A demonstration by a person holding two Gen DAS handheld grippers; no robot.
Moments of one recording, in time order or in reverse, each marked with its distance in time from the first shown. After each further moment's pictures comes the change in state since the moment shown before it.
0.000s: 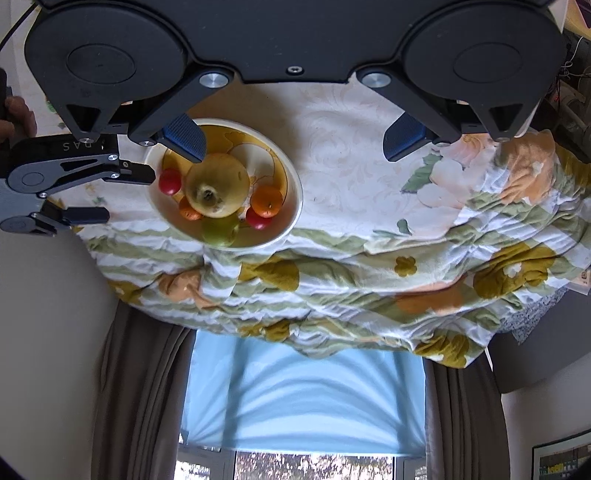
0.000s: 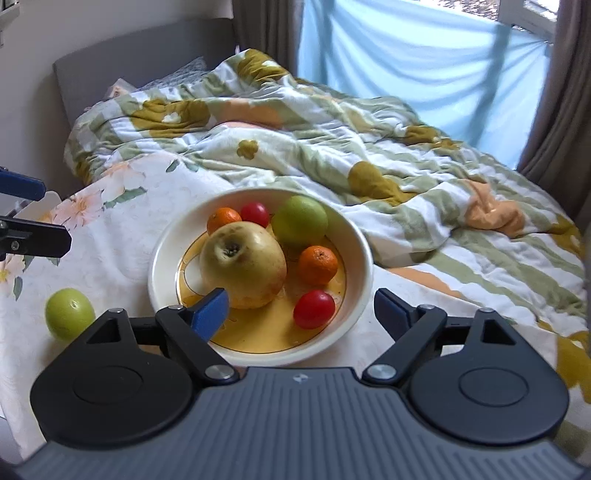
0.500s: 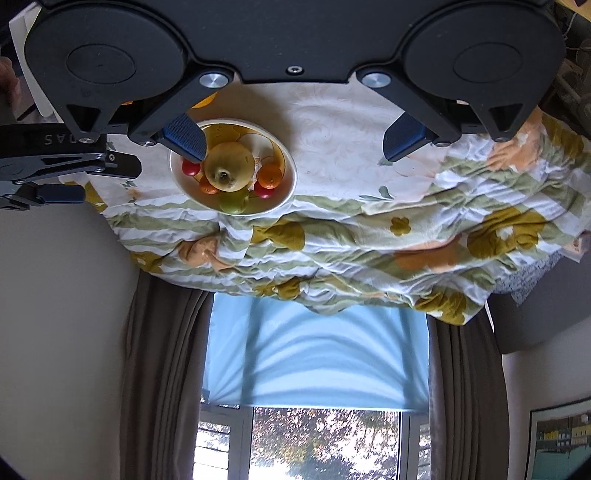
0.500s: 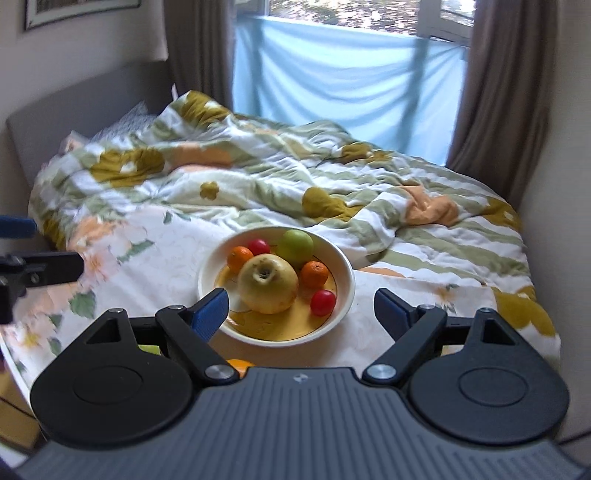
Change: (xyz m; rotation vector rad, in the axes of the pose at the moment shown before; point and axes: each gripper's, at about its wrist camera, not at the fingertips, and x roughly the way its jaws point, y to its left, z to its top) left arm -0.082 0.019 -0.009 0.044 -0.129 -0.039; right arm -0.107 0.069 0.008 0.196 -0.077 -0.190
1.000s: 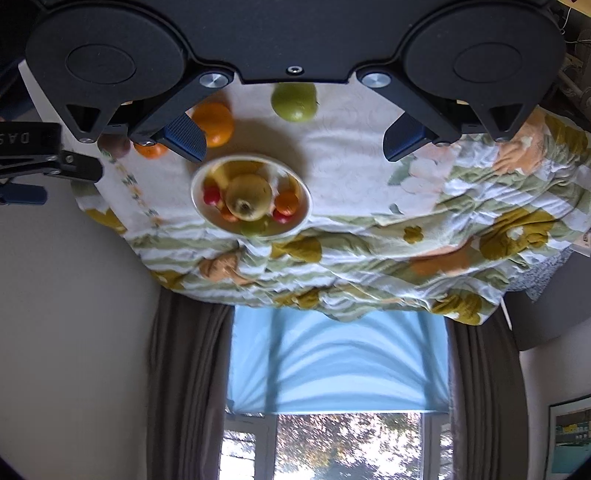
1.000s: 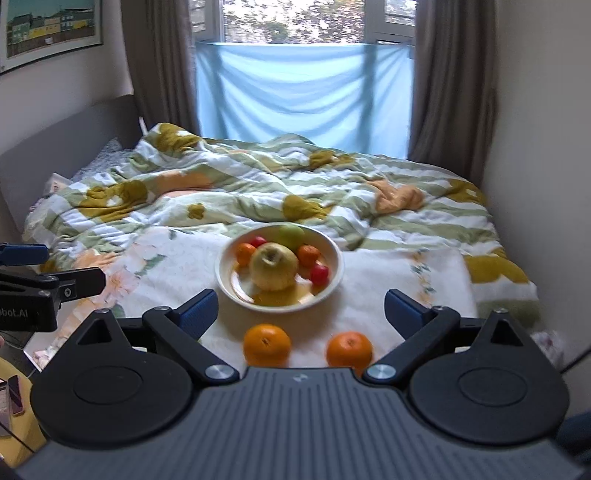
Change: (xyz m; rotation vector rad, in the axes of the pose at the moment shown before) left arm -0.022 -0.005 -0.030 0.059 0.038 -0.061; right arm -0.079 0.017 -0.041 0.126 -0.036 -0.115
